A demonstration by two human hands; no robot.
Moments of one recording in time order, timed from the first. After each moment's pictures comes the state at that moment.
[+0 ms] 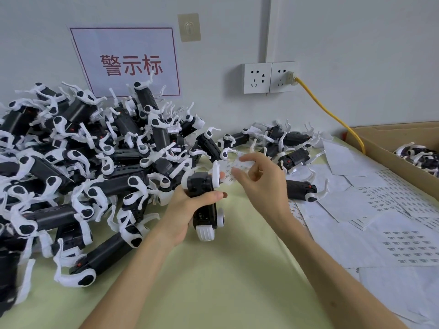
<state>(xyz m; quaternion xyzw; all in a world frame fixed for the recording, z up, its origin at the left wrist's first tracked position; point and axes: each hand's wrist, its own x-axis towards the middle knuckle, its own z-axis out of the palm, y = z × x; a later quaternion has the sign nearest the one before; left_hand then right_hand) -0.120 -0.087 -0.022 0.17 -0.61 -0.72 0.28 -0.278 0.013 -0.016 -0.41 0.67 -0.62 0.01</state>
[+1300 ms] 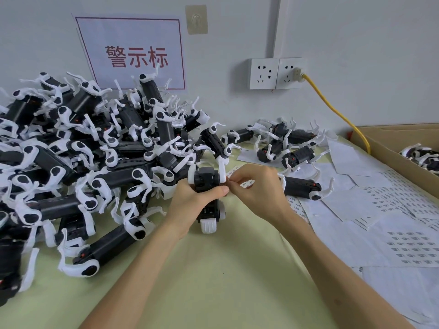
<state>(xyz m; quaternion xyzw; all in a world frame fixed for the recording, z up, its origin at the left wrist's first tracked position) -0.123 -0.085 -0.023 0.24 -0.66 -0.64 0.32 -0.274 0.012 -0.022 -0.52 0.69 -0.50 0.00</state>
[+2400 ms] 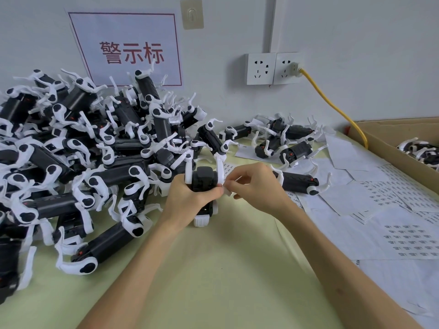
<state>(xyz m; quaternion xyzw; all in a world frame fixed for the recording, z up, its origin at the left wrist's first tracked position) -0.120 -0.085 -0.025 0.24 -0.72 -0.55 0.35 -0.270 0.019 -0.008 -0.50 0.71 -0.47 0.14</state>
